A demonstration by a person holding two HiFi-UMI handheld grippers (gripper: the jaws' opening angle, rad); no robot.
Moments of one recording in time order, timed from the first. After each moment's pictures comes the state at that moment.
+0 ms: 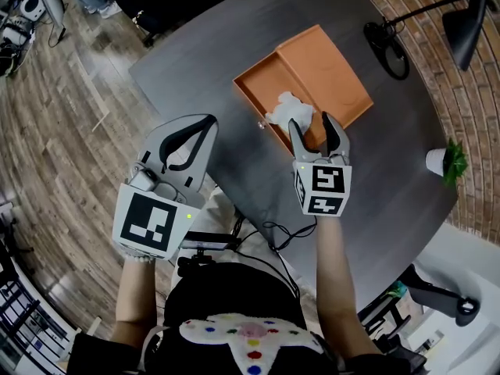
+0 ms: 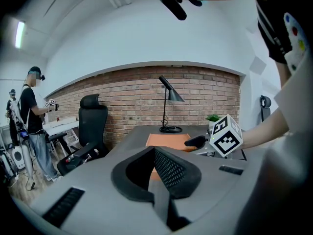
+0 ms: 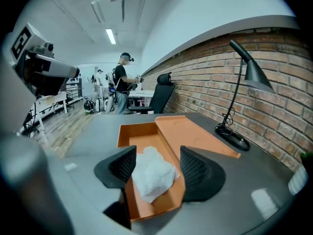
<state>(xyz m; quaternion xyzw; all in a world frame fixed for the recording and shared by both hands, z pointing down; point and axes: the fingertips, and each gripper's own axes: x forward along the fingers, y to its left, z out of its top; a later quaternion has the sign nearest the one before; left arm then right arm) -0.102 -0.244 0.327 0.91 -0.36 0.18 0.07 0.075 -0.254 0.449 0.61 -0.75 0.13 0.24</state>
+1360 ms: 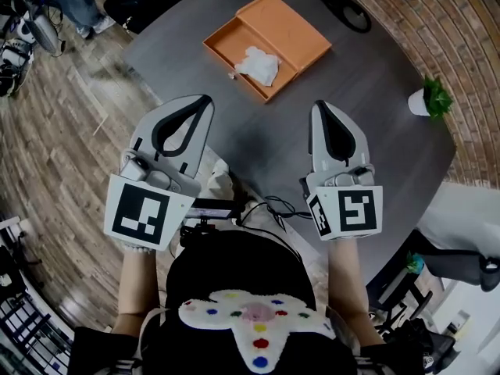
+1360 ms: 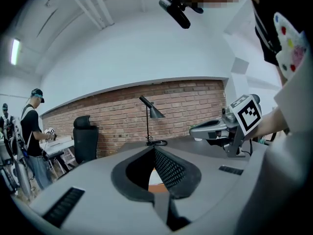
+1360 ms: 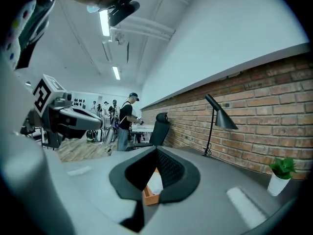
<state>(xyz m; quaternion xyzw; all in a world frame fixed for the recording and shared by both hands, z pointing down) -0.051 -0.094 0.248 0.93 -0.34 0.14 0.00 0.099 -0.072 0.266 0.62 -0.78 0.02 0.08</state>
